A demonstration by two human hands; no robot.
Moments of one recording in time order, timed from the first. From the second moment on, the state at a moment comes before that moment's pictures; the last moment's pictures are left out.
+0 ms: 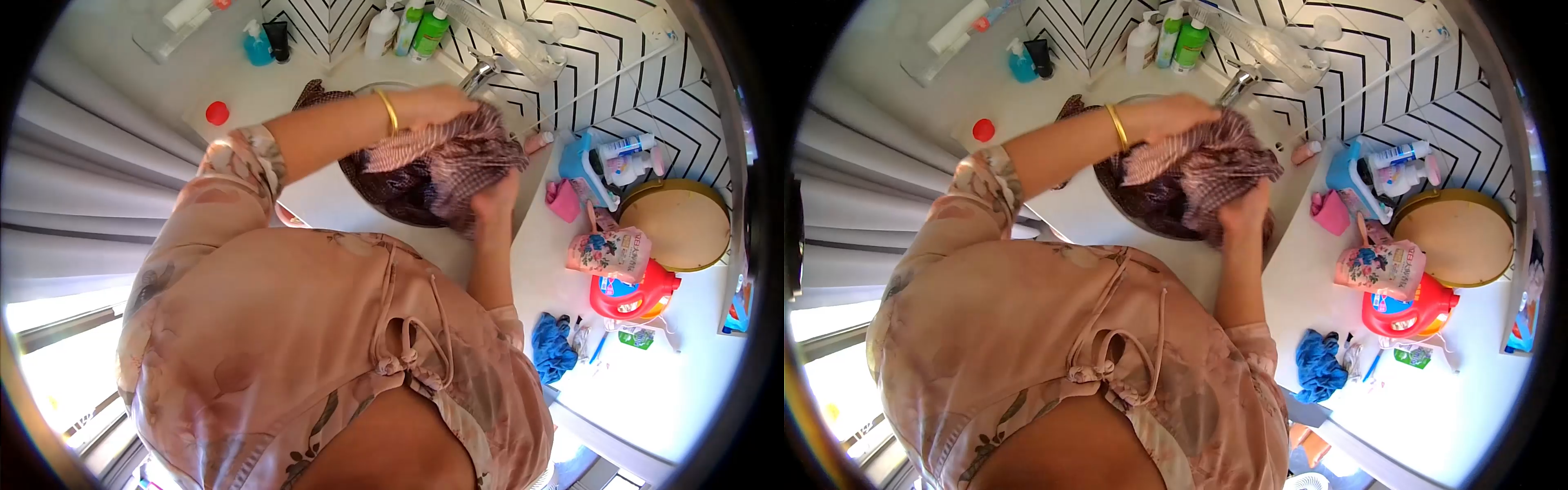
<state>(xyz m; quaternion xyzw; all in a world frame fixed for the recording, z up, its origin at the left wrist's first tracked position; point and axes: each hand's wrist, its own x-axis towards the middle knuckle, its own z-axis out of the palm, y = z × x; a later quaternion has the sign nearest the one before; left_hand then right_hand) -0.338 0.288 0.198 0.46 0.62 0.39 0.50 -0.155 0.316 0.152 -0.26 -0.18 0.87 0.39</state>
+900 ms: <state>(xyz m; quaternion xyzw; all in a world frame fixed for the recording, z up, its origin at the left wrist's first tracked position) -0.363 0.258 0.128 0.59 0.47 0.40 0.53 -0.163 0.335 0.153 -0.31 -0.53 0.70 0.36</state>
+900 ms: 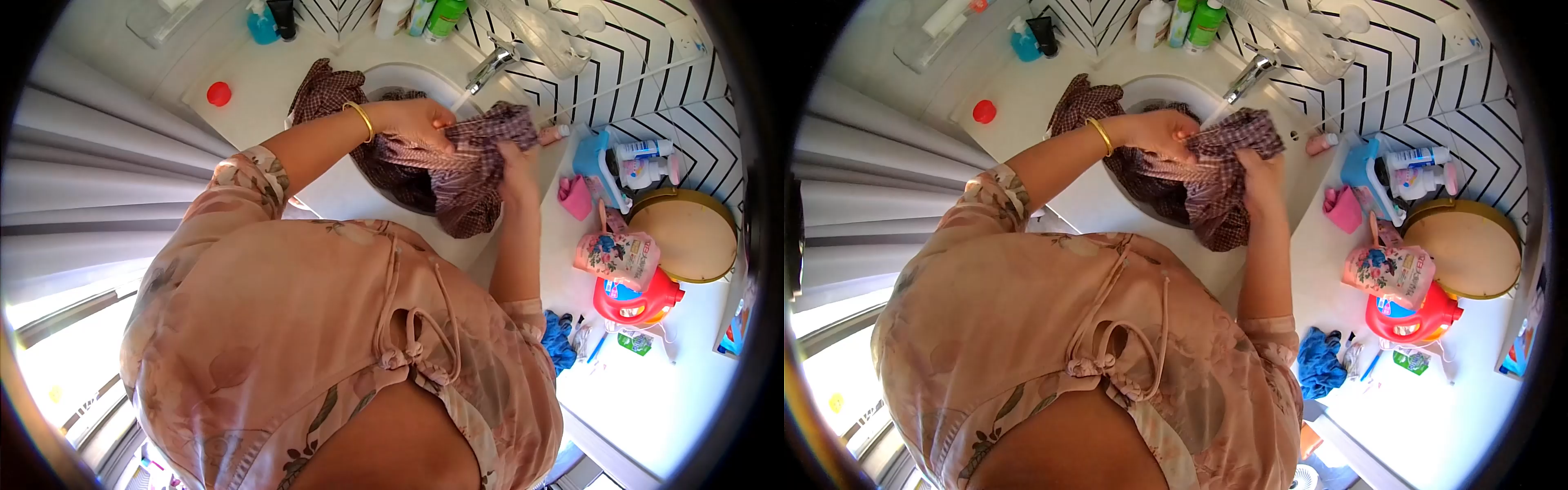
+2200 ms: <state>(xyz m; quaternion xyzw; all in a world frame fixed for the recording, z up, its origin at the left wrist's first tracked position) -0.349 0.278 0.152 0.56 0.61 0.41 0.37 -0.188 0.327 0.110 -0.22 -0.47 0.80 0.30</state>
